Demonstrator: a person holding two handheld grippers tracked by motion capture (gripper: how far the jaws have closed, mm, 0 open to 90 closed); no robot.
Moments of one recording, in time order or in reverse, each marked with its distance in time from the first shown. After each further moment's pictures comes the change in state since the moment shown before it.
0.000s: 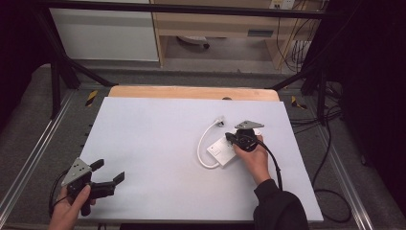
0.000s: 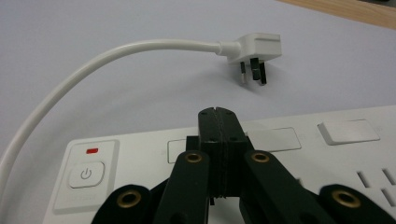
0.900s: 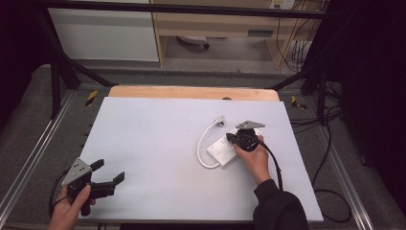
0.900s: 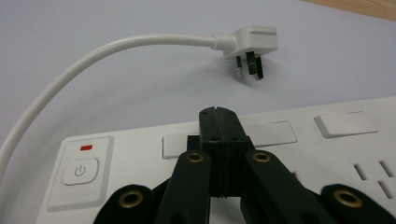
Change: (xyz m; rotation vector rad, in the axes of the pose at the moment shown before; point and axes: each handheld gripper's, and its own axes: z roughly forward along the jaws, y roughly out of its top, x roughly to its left) left arm 0.000 0.000 0.000 0.002 0.001 0.000; right arm -0.003 -0.002 0.001 0.010 -0.001 0.016
